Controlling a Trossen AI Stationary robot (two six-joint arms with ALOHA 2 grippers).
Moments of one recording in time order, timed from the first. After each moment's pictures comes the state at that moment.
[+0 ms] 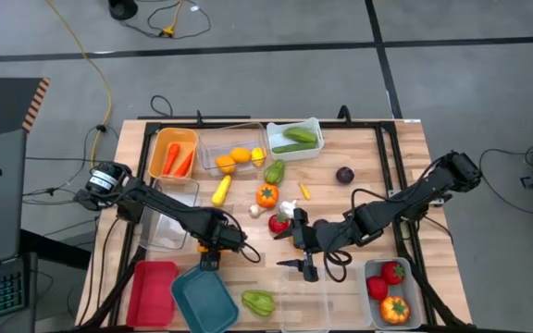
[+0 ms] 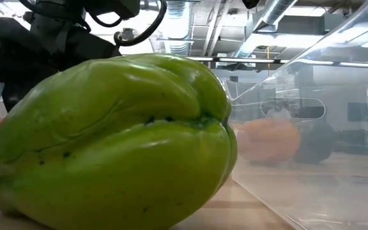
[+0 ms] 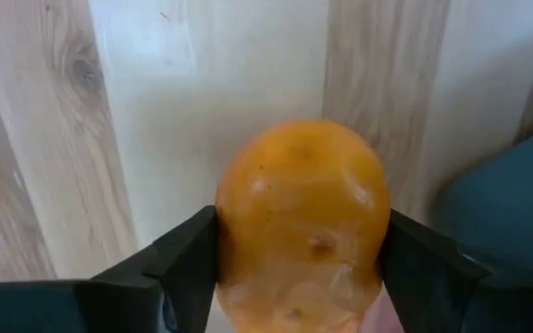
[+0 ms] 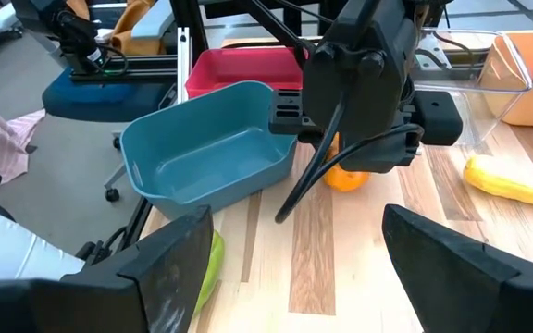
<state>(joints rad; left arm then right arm) -0.32 1.74 1.13 -0.94 0.08 -0.34 0.45 1.51 1.12 -0.05 0.26 0.24</state>
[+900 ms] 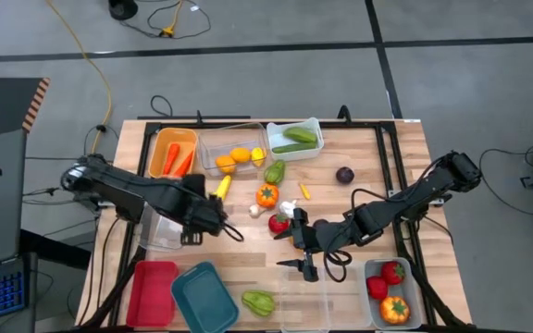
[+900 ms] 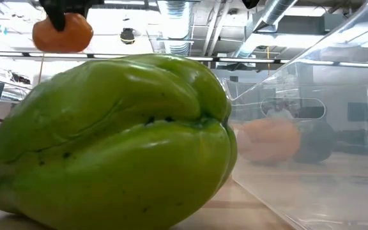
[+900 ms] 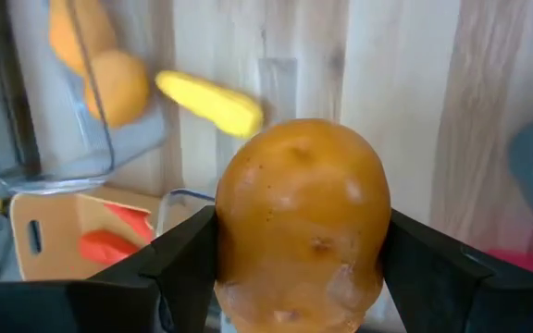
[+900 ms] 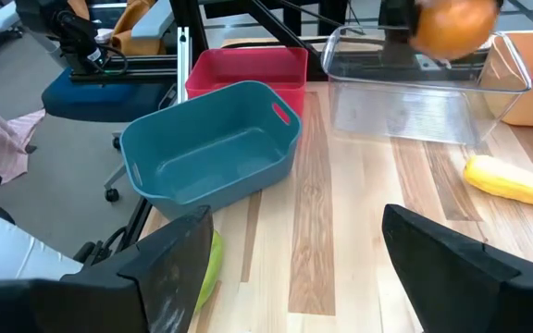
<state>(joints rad) -0.32 1.52 1.54 -1.56 -0.28 -0.37 0.45 1.51 1.12 -0.05 0.26 0.24</state>
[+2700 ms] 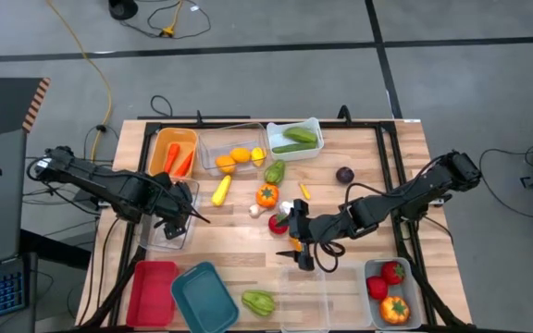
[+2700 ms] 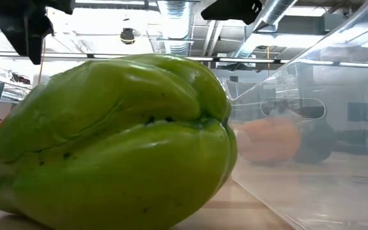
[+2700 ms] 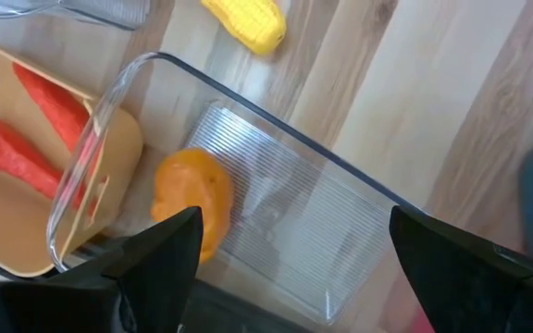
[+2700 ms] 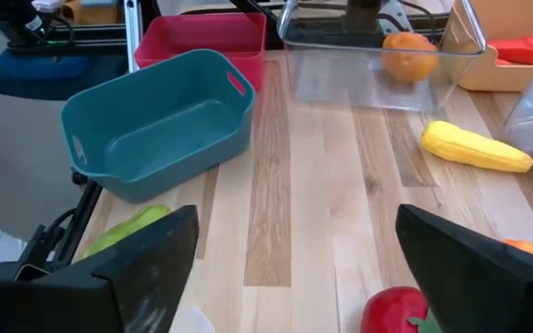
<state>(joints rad) -0.32 1.13 1.07 -1.39 -0.22 -0.72 0.38 1.51 1.12 -0.14 0.26 0.24</state>
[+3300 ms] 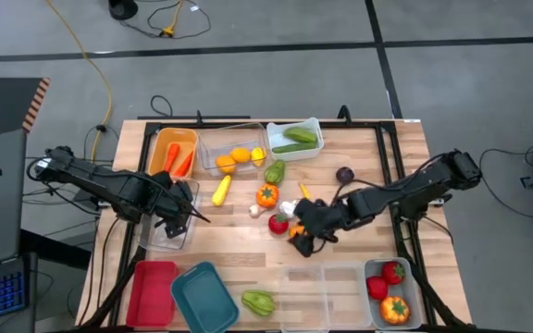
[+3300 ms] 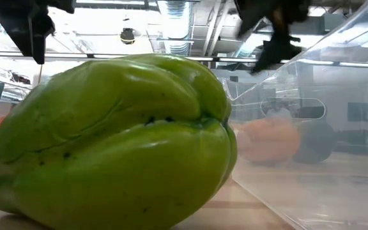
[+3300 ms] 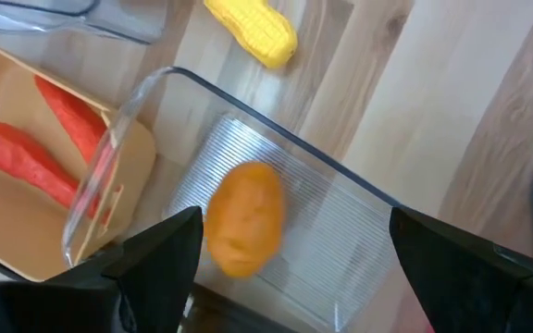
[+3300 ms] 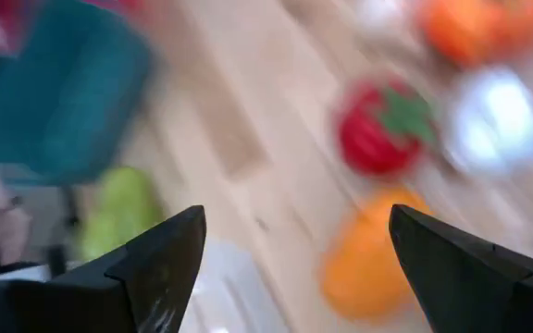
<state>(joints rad) -0.32 1.13 1.07 -1.39 -0.27 -0.72 0.30 1.50 1.12 -0.56 0.13 0.93</state>
